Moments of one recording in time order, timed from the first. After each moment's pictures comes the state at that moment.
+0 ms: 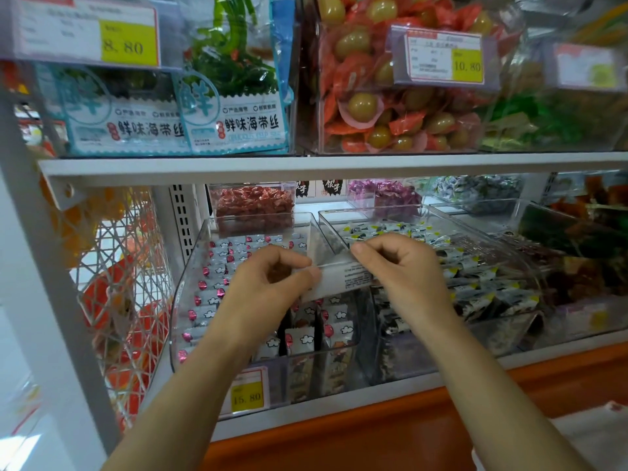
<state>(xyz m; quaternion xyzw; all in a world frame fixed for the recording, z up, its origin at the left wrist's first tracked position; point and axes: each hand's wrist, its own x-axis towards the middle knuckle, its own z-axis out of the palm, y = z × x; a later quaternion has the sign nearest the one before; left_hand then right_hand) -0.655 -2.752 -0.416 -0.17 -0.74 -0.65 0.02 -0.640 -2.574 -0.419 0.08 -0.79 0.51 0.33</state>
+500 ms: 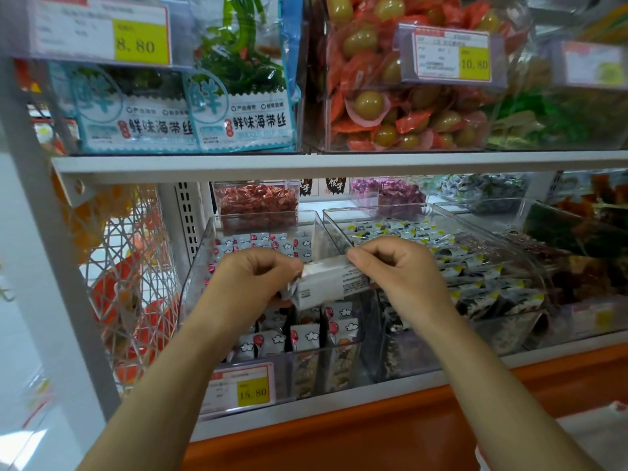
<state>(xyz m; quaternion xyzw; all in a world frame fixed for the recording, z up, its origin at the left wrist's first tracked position) -0.660 -2.768 -0.410 -0.17 -0.75 -0.64 0.02 -0.639 -2.577 -0.420 0.10 -0.80 0.51 0.29</state>
